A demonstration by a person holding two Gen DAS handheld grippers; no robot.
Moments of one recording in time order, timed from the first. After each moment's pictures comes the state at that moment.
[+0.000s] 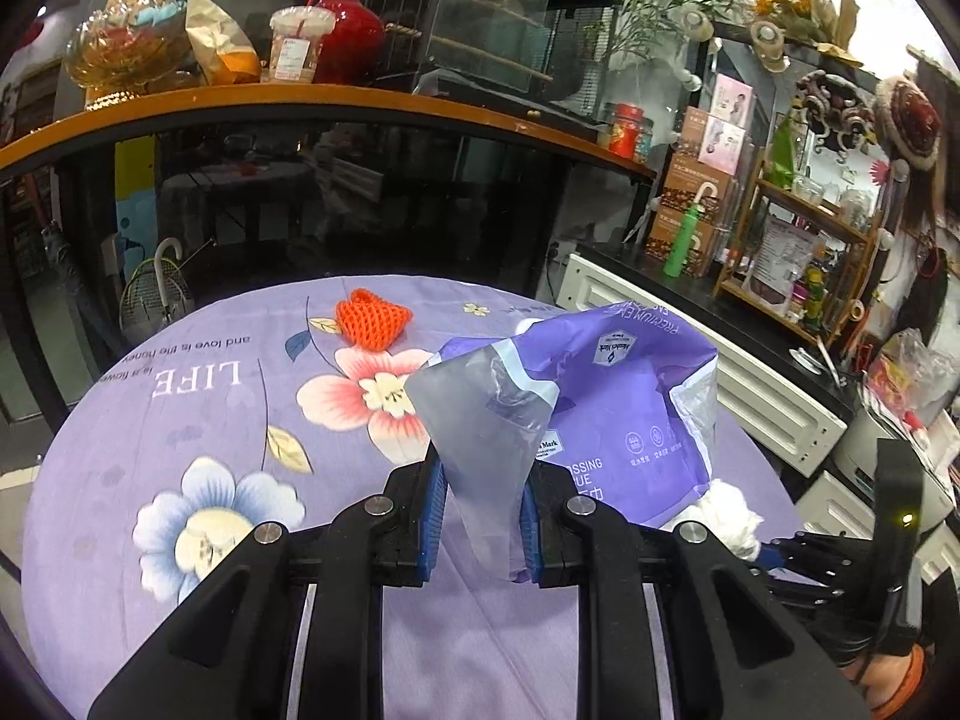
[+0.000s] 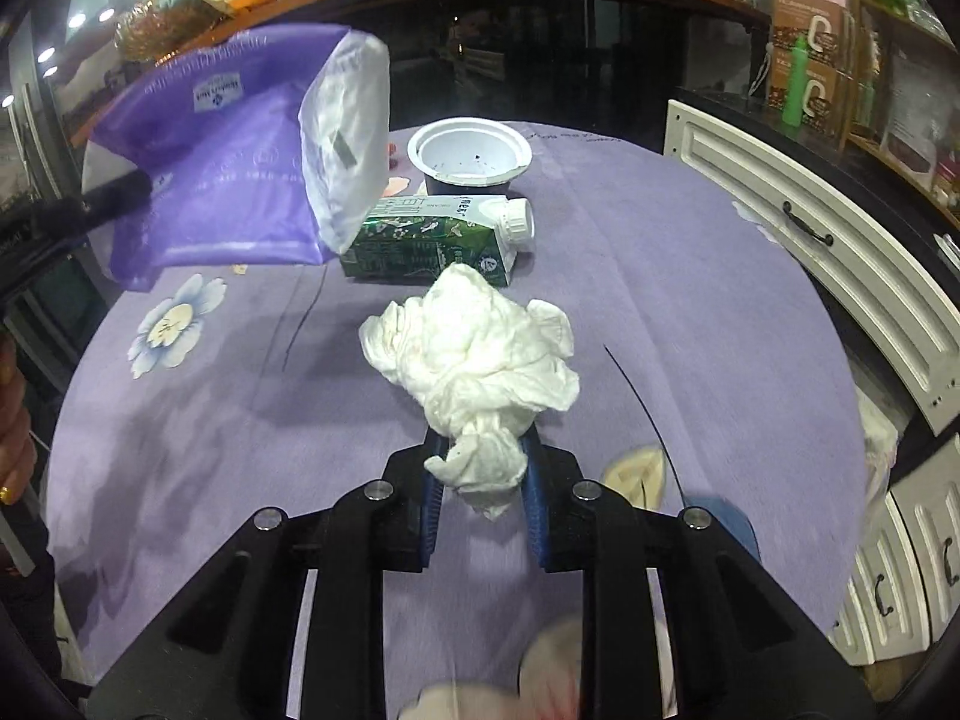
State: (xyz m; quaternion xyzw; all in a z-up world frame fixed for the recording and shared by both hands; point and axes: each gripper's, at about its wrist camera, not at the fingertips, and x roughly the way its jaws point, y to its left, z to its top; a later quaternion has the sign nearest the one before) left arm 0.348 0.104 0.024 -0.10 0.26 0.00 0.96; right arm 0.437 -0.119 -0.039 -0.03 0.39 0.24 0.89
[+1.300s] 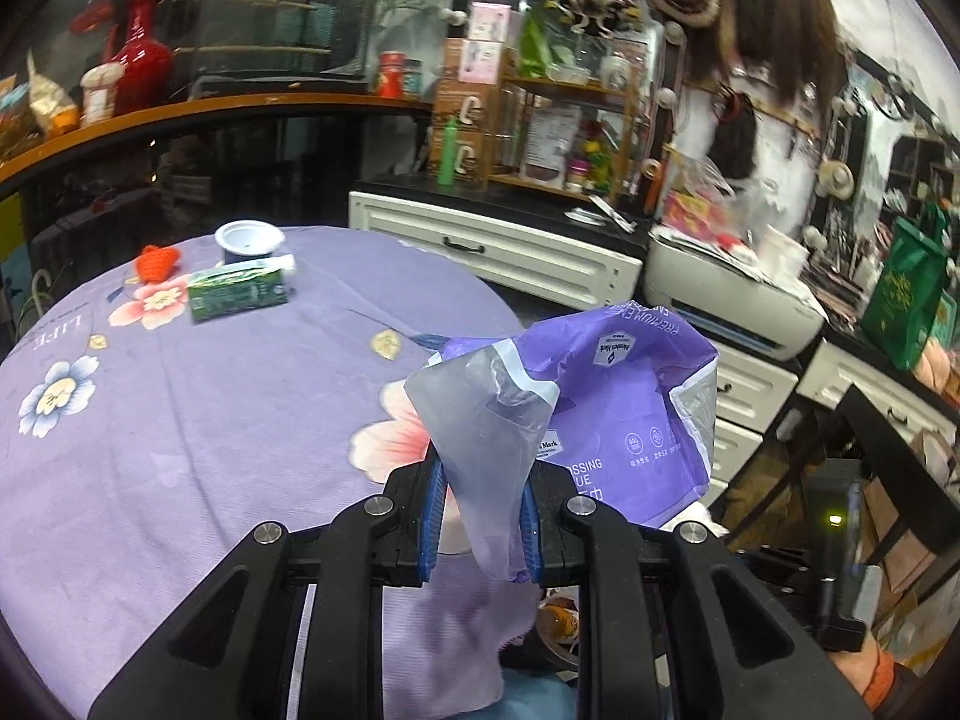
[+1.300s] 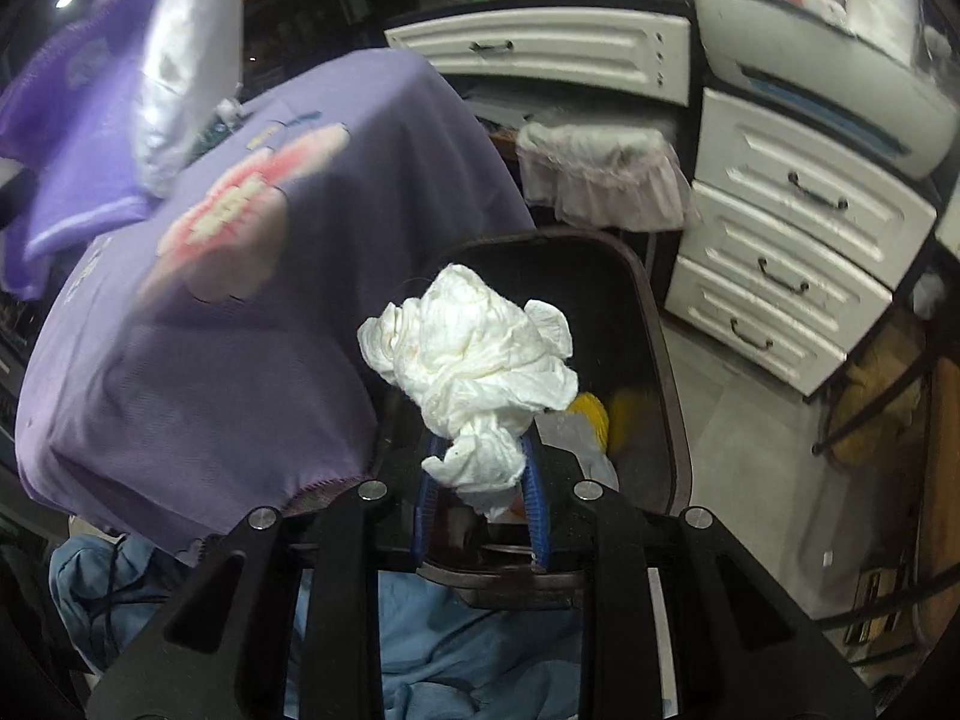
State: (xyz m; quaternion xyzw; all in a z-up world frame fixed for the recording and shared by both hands) left arm 0.194 -0.106 -0.018 -0.01 0.28 -0.18 0.94; right arm 0.211 -0.347 -0.160 0.11 0.46 0.03 0.88
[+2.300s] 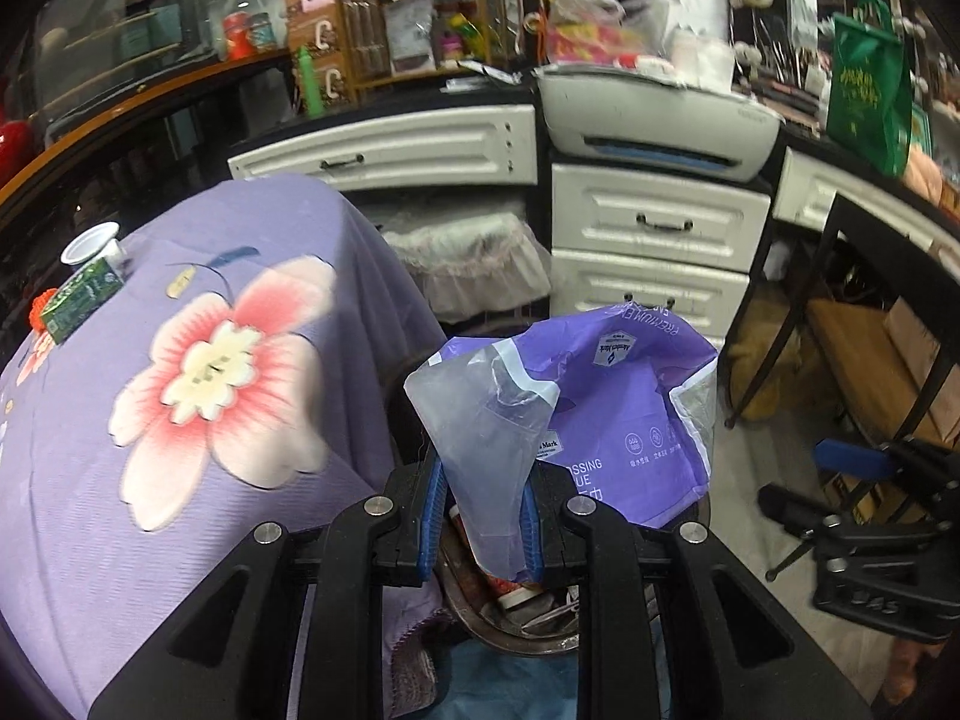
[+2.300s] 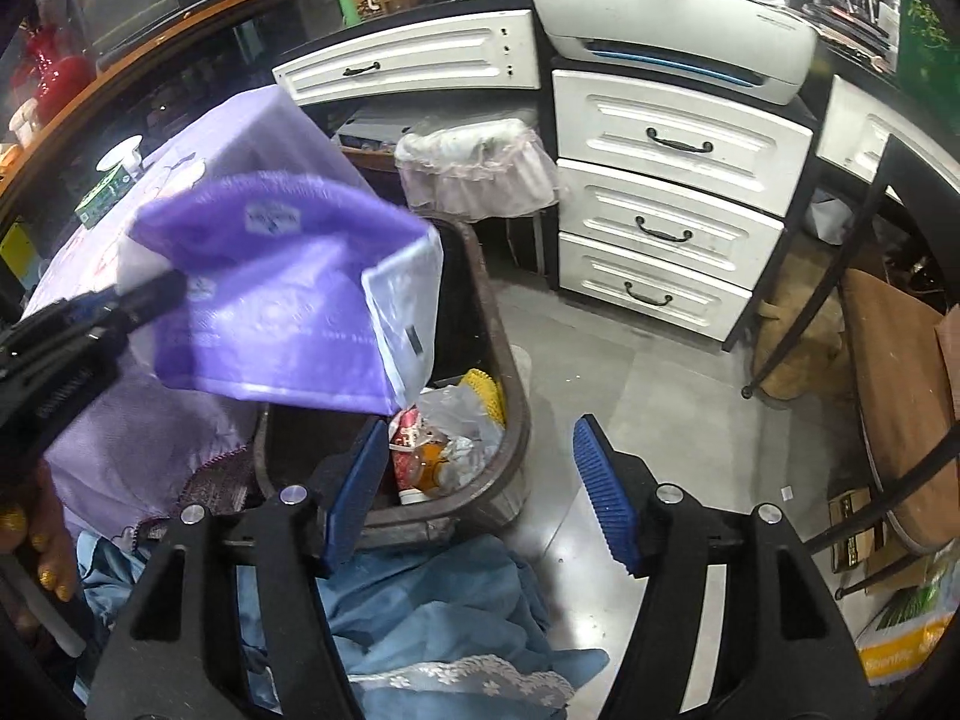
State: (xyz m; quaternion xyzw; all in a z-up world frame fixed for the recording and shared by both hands) left arm 0.202 -0.235 -0.112 0.15 0.35 -0.23 0.90; right arm 0.139 -0.411 -0.161 0.14 0.43 -0.09 0.89
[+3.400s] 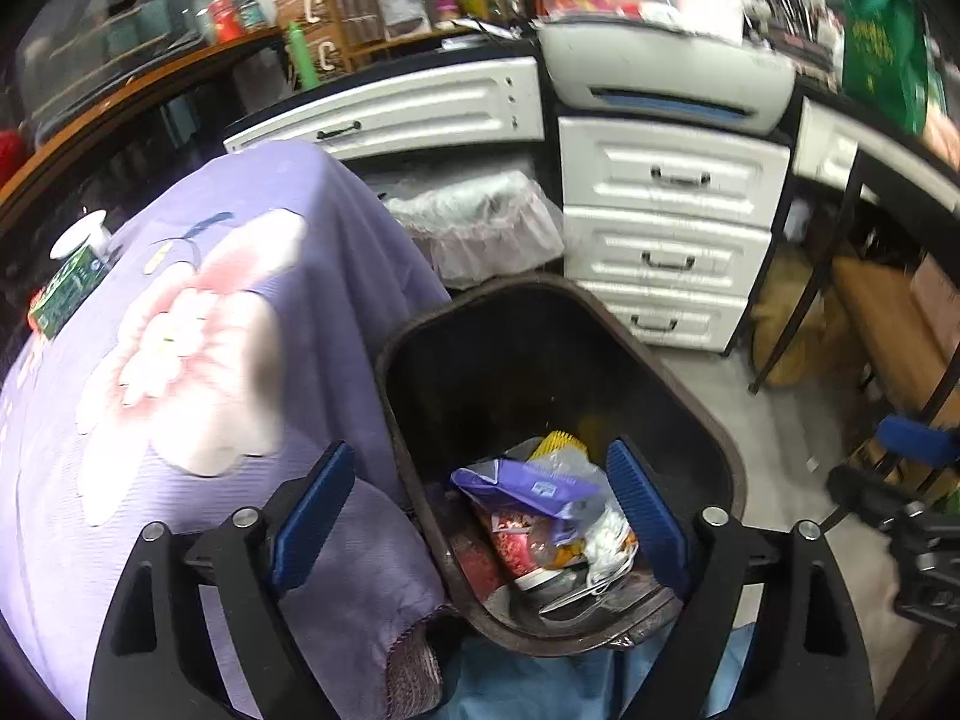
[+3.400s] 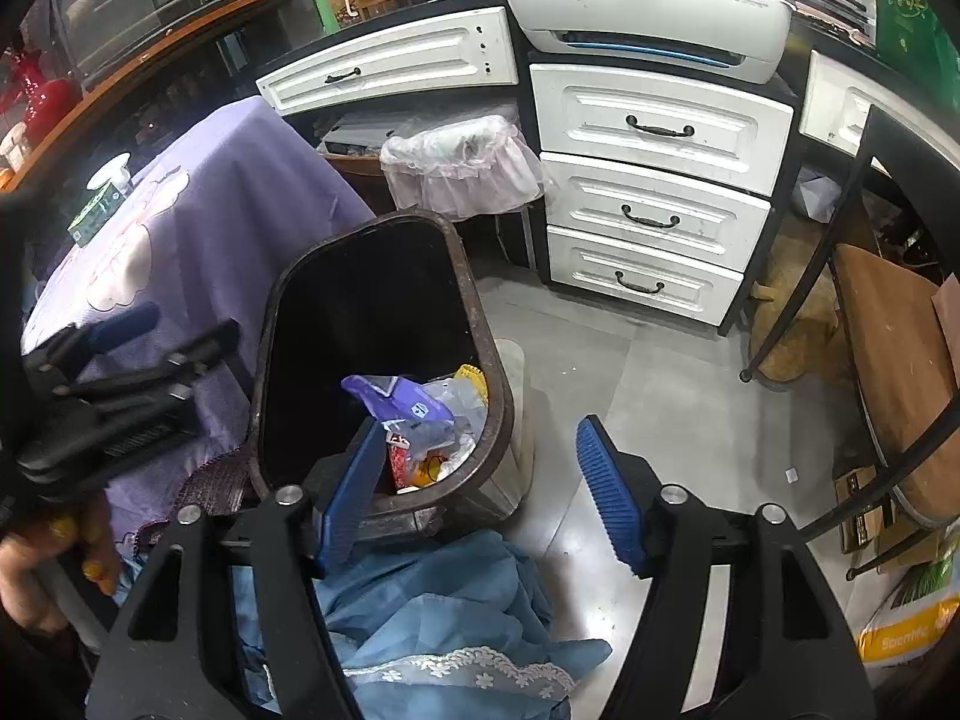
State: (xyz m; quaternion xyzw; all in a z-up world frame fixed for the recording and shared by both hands) left arm 0.212 -0.240 -0.129 0.17 0.37 -0.21 0.89; right arm 0.131 -0.416 -0.165 0.16 0.43 -0.09 0.88
